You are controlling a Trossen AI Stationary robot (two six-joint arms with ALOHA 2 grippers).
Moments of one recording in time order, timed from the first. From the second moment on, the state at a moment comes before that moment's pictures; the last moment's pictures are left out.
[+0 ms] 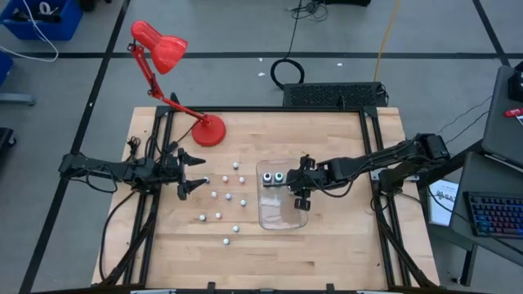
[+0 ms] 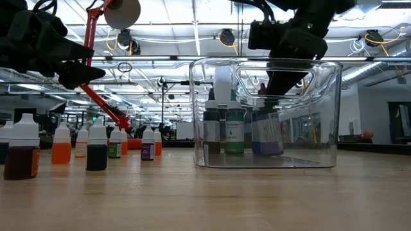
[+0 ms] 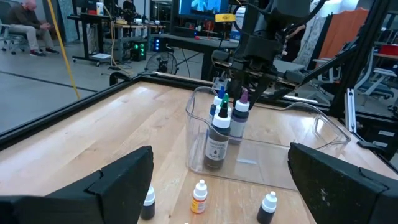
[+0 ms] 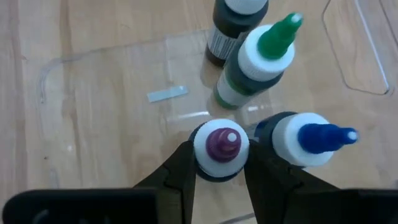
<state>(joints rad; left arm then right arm) -0.15 0.13 0.01 0.08 -0.29 -0.16 0.14 1.54 0.99 -0.53 0.18 0.26</state>
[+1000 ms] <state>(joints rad) -0.15 0.13 0.01 0.08 -0.29 -0.16 0.20 0.90 0.60 -0.43 0.69 0.44</state>
